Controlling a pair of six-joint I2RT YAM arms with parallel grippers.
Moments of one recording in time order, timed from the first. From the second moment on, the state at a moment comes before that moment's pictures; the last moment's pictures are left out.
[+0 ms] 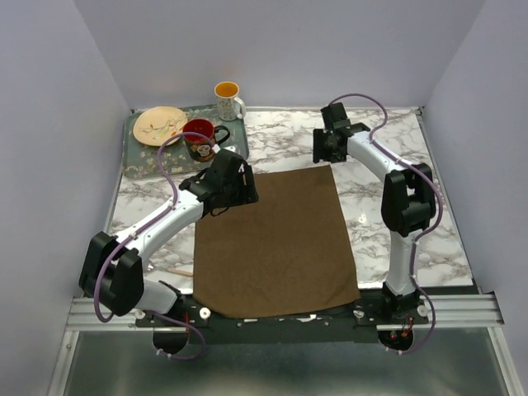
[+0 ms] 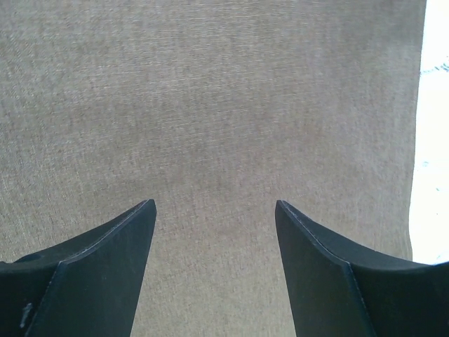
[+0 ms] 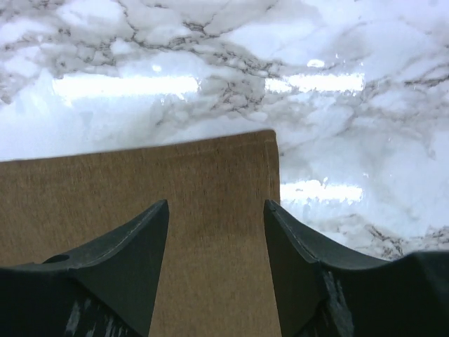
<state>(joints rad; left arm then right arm) -0.56 1.39 1.02 -0.47 -0.06 -0.65 0.35 2.03 1.65 -0.60 0.13 0.27</state>
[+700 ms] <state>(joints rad) -0.54 1.41 1.08 -0.50 -0.01 -0.58 0.30 2.22 1.78 -0.70 0.10 0.21</state>
